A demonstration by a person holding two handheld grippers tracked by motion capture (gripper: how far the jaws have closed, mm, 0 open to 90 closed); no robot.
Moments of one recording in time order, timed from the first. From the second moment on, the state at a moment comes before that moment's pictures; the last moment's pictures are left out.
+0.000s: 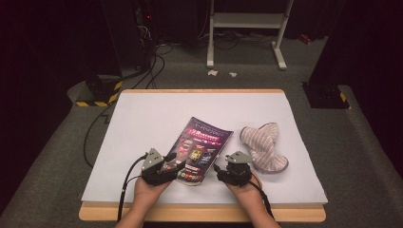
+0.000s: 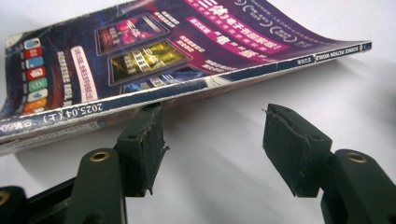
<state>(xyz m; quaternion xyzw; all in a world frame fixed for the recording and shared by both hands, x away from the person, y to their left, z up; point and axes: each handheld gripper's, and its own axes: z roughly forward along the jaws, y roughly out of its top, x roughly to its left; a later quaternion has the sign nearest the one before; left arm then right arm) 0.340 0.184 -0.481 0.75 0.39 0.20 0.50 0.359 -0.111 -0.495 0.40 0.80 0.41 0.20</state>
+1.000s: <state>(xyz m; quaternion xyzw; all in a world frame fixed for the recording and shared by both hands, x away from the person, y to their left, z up) 0.366 0.203 -0.507 0.78 0.45 0.15 0.41 0.363 -0.122 -0.498 0.43 0.80 0.40 0.16</state>
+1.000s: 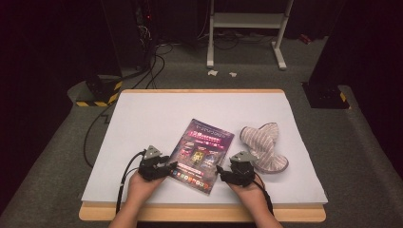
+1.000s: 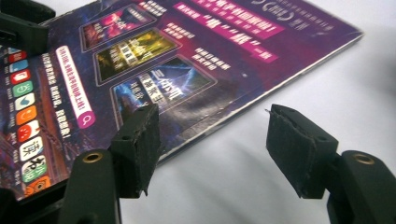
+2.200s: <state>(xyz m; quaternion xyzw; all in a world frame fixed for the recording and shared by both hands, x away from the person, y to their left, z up) 0.326 0.174 -0.508 0.80 0.40 0.14 0.41 0.399 -0.118 -0.503 0.46 0.79 0.38 0.14</state>
